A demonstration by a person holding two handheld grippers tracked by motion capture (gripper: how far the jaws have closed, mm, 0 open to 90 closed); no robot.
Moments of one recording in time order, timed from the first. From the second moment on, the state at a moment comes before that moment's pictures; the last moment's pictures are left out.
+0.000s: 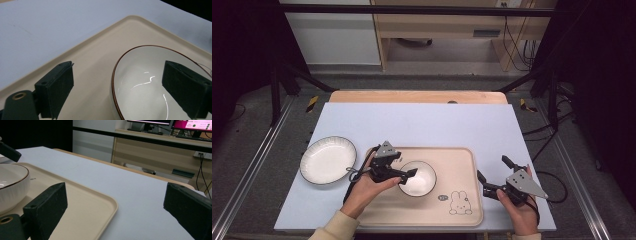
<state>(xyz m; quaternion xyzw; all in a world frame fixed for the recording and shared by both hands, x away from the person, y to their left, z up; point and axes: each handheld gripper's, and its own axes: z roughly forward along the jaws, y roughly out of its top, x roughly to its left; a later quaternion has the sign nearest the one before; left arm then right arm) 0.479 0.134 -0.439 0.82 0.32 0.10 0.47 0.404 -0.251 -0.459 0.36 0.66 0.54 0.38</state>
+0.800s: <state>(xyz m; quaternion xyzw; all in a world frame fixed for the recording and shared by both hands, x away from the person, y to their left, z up) 0.470 0.154 -0.420 0.80 0.29 0.12 0.51 0.403 -0.252 -0.459 0.37 0.66 0.54 0.38</state>
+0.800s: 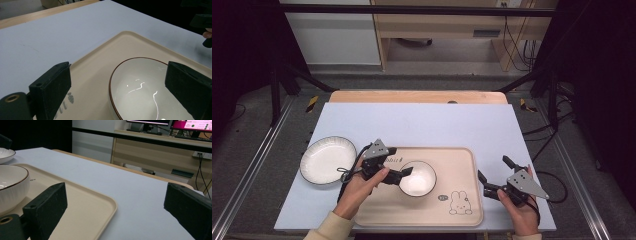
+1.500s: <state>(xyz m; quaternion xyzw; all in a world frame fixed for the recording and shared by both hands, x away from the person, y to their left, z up) 0.467 0.190 -0.414 0.79 0.29 0.15 0.53 0.402 -0.253 -0.458 0.37 0.65 0.54 0.39</state>
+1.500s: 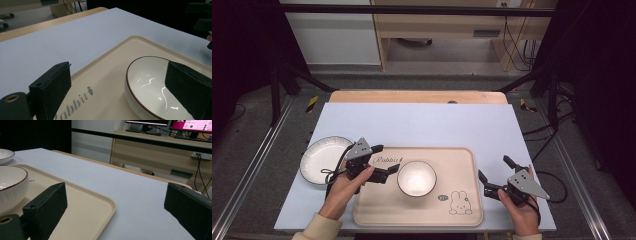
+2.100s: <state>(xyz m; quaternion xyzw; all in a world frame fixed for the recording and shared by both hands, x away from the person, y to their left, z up) 0.463 0.218 -0.413 0.77 0.31 0.16 0.53 0.402 -0.253 -0.458 0.37 0.65 0.54 0.39</state>
